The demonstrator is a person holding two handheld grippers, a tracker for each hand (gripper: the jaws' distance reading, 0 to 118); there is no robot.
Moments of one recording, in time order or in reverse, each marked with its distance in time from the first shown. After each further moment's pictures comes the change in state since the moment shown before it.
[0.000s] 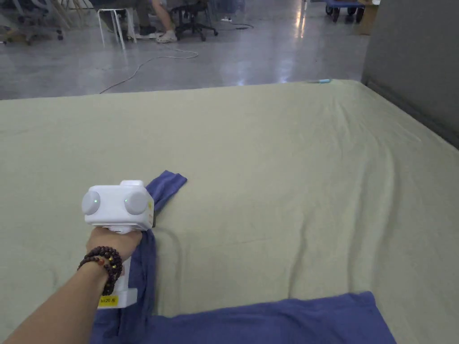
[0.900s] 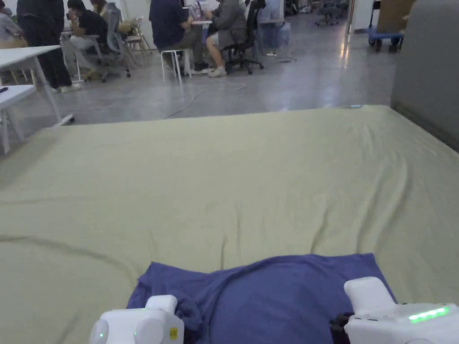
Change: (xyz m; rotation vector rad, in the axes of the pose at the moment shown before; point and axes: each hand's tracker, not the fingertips) left arm -0.024 -0.339 0.258 -0.205 -0.157 0.116; right arm -0.053 -0.079 0.115 0.170 -0.024 0.034
